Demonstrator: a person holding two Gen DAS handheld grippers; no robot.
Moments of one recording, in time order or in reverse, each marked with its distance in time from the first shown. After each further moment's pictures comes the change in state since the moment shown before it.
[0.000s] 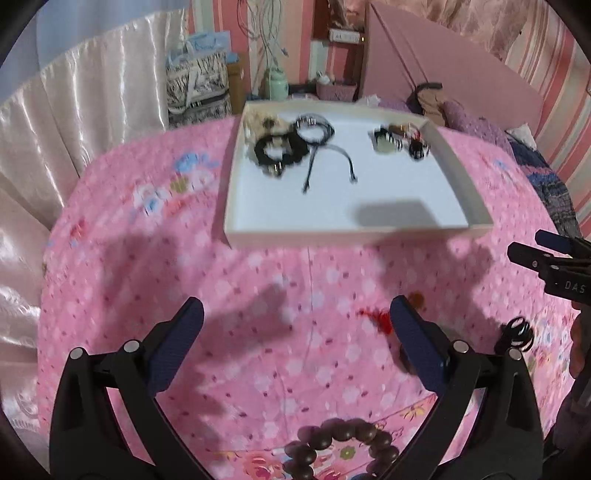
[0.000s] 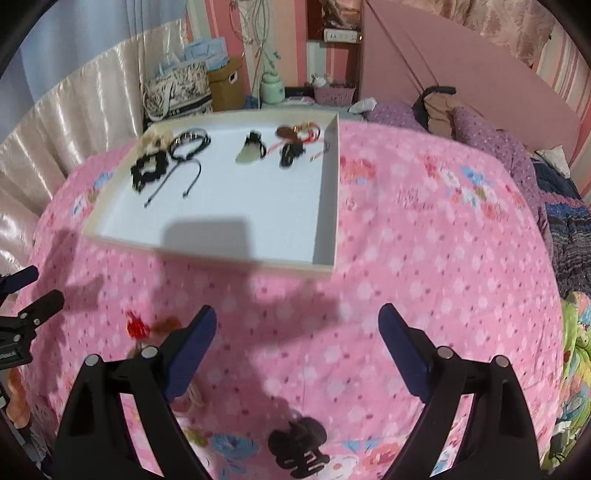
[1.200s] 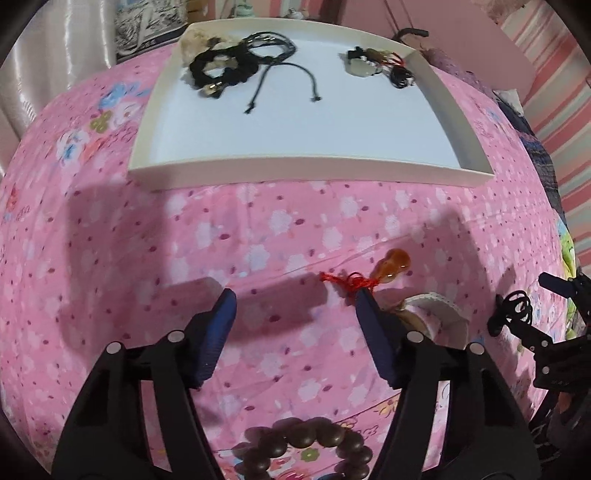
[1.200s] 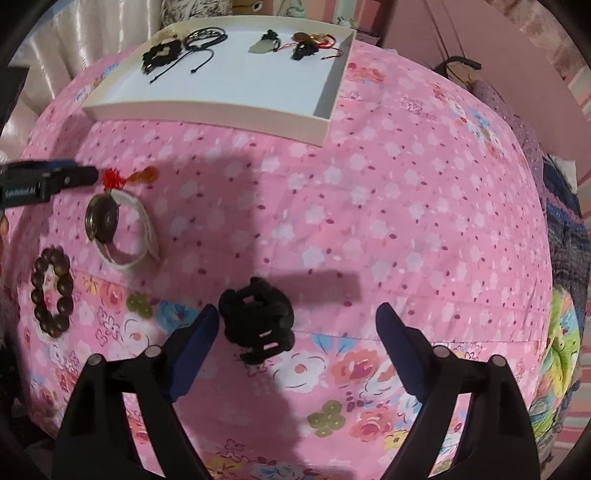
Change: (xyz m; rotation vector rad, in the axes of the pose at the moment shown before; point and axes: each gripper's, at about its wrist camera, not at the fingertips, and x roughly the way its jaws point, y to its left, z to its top) left arm 0.060 -0.030 -0.004 0.028 0.235 -0.124; right arm 0.005 -0.006 -0.072 -0.179 0.230 -0.051
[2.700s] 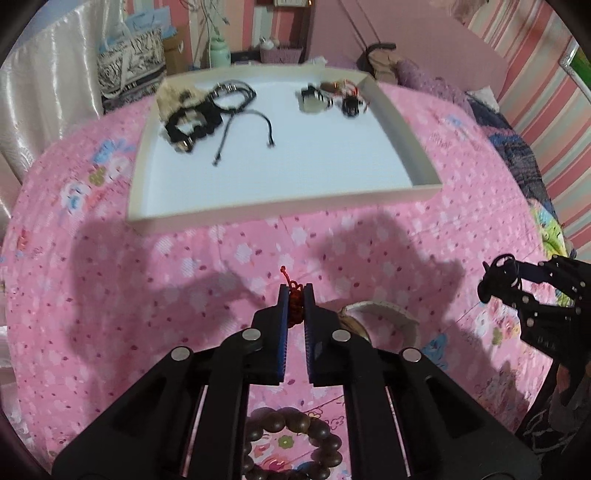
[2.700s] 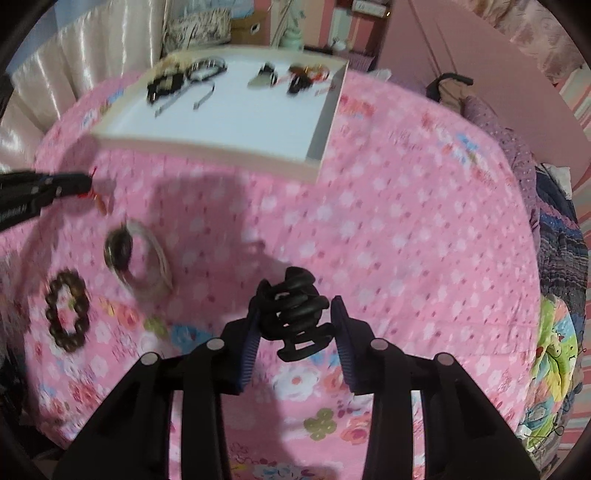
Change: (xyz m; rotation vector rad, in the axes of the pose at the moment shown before) left arm -0.049 -0.023 0.003 0.071 -0.104 -0.035; right arm -0.035 -0.005 0.014 0.032 -0.098 0.006
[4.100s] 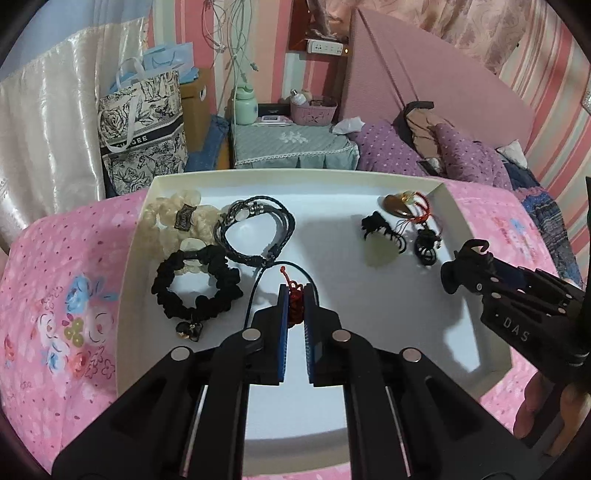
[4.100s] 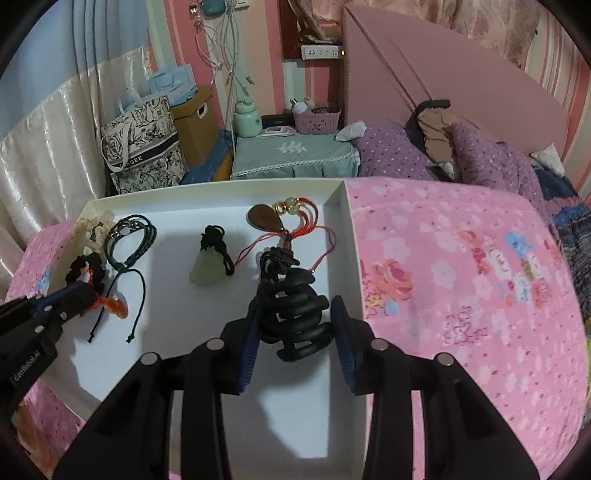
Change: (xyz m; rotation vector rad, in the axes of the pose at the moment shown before) left arm 0.080 0.033 0.142 -0.061 -0.195 0.088; right arm 0.104 -0.011 0.183 0.260 -0.239 0.003
